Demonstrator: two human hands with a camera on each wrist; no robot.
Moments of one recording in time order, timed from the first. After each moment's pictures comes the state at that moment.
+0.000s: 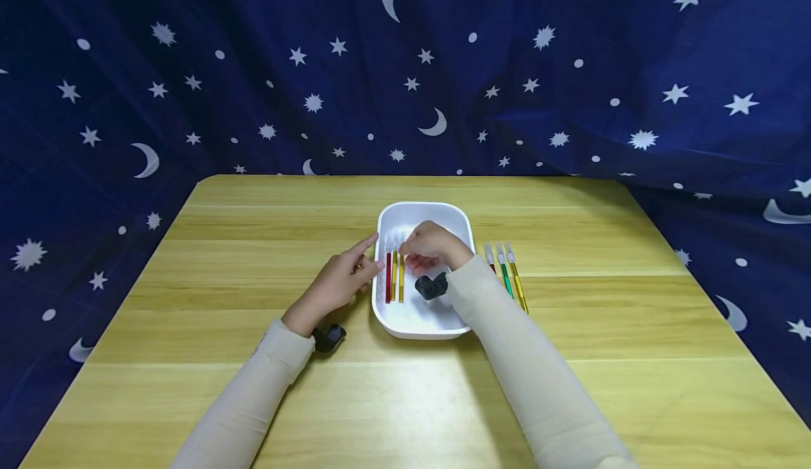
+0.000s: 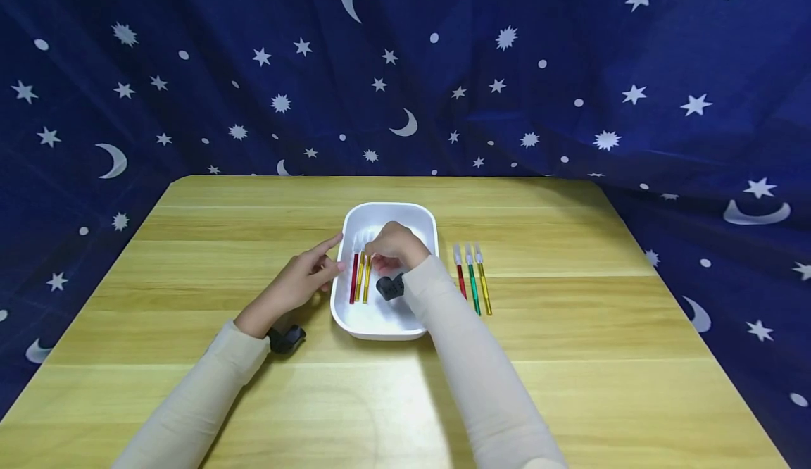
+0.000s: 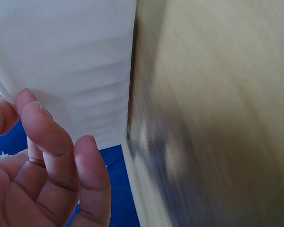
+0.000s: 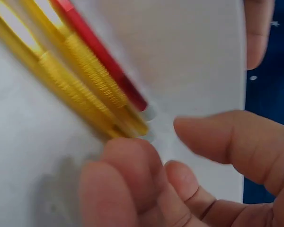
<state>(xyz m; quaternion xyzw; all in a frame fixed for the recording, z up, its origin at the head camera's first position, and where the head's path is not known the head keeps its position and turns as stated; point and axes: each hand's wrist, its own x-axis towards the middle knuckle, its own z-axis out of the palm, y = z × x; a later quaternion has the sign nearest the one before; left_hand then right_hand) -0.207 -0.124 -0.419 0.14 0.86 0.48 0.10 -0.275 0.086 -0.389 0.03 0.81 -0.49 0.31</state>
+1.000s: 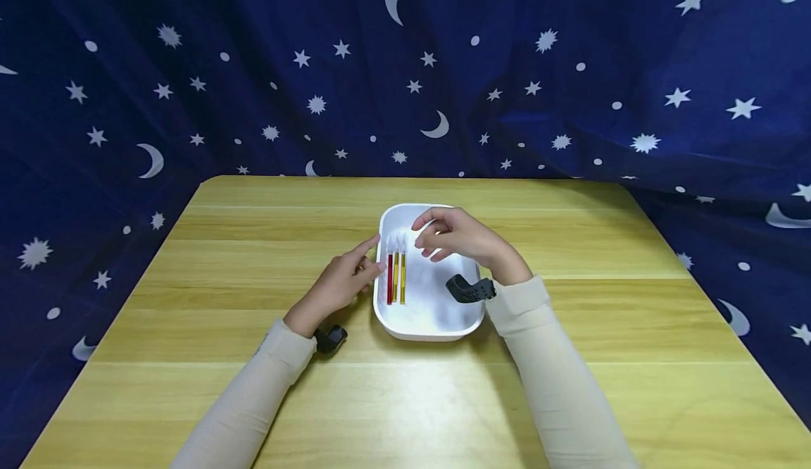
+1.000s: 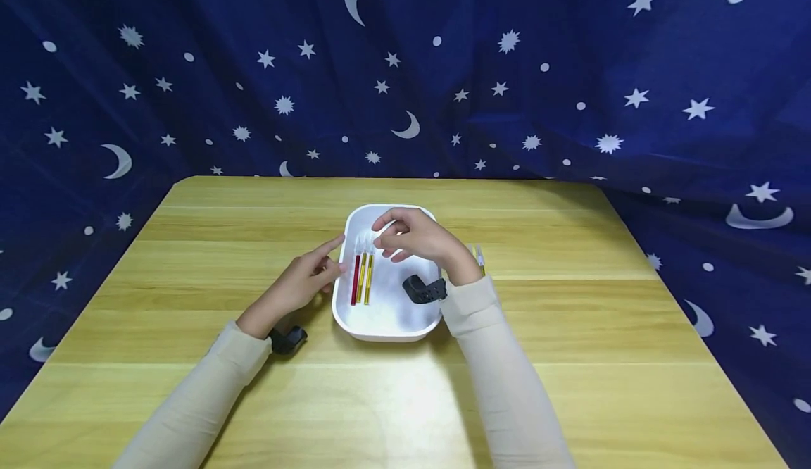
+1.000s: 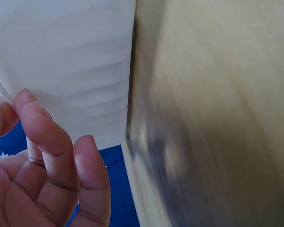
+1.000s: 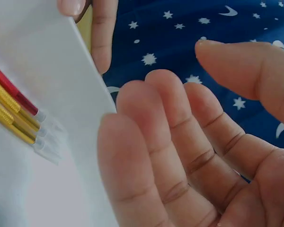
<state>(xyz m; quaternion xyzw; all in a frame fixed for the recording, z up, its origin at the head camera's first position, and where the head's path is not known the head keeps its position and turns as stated) -0.207 -0.124 -0.421 0.13 0.86 0.48 0.11 -0.251 0.135 -0.349 -0.18 0.79 -0.54 0.23</state>
